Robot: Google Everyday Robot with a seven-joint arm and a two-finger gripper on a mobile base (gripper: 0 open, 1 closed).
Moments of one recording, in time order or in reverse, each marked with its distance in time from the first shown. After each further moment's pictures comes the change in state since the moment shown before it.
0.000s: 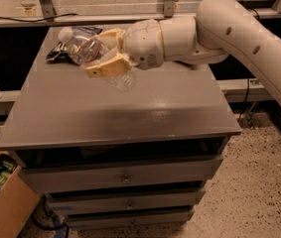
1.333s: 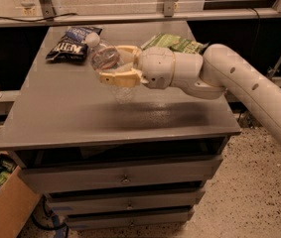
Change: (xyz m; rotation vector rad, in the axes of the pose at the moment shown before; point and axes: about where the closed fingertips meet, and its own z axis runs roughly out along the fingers) arm 0.037 -0.008 -0.021 0.105 -0.275 0.054
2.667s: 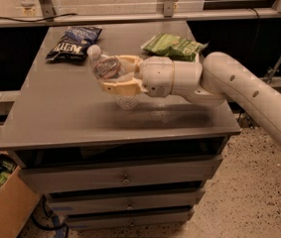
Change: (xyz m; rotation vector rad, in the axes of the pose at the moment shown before) arm 0.031 0.004 -0.007 0.033 0.071 0.008
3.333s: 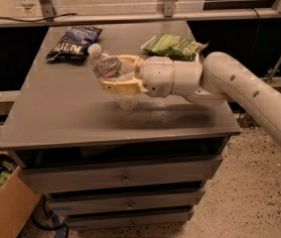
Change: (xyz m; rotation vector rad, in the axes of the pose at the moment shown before) arm -0.002 0.000 0.000 0.000 0.000 0.000
